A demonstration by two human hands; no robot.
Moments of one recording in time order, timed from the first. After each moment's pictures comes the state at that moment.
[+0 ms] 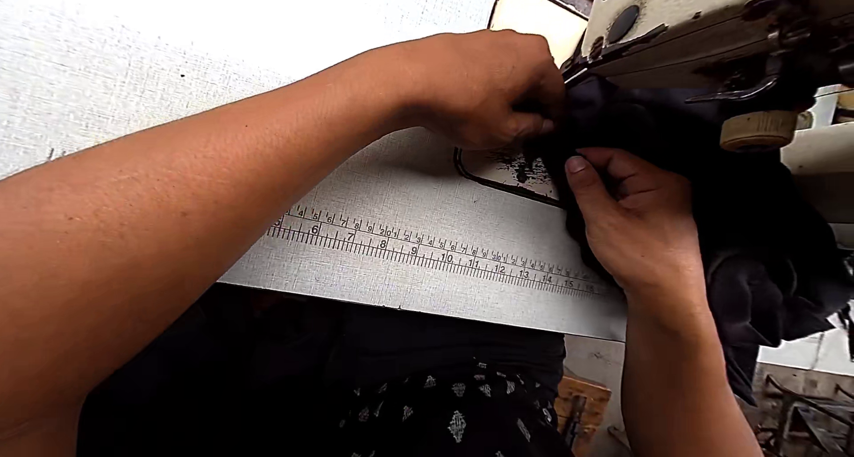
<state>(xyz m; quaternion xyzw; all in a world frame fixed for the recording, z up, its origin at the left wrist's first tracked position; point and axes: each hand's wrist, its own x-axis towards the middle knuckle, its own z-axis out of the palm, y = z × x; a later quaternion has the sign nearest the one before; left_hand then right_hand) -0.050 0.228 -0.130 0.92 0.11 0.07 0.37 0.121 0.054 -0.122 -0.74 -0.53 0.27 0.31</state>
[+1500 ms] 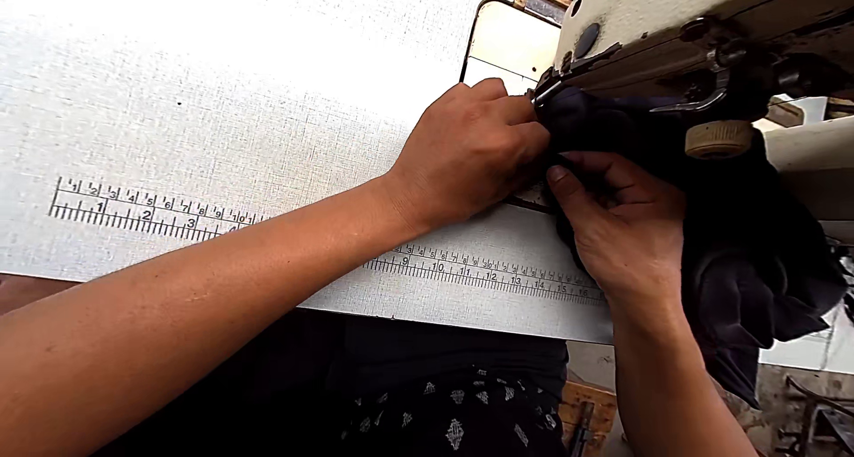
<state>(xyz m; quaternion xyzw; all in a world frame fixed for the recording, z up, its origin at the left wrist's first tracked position) -0.048 0.163 -0.164 0.90 0.21 0.36 0.16 0.116 0.051 -0.130 -0.72 -0.51 0.25 0.40</state>
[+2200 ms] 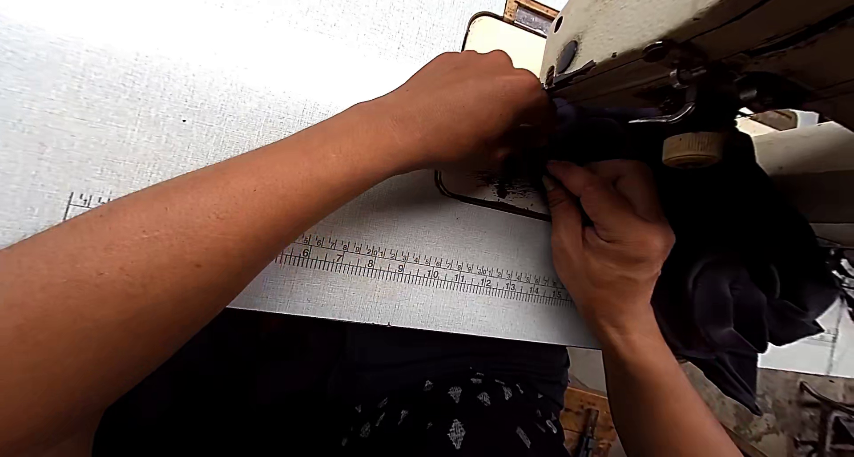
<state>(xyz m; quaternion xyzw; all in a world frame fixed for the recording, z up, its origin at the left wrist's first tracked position) -0.043 0.213 -0.121 0.95 0.14 0.10 0.25 0.114 0.045 -0.147 -0.69 -0.65 -0.07 0.31</state>
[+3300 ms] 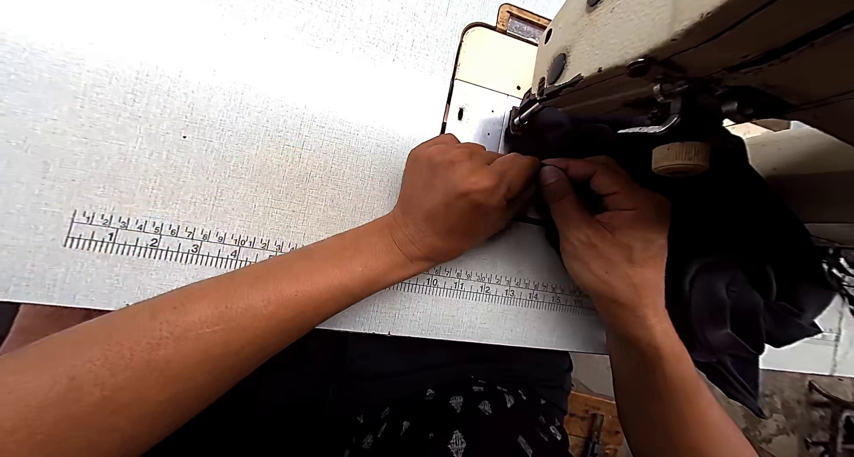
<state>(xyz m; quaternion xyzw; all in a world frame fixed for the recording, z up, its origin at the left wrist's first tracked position) -0.040 0.140 -0.167 0.86 0.27 0.41 0.13 0.110 0.057 -0.125 -0.72 -0.53 0.20 0.40</state>
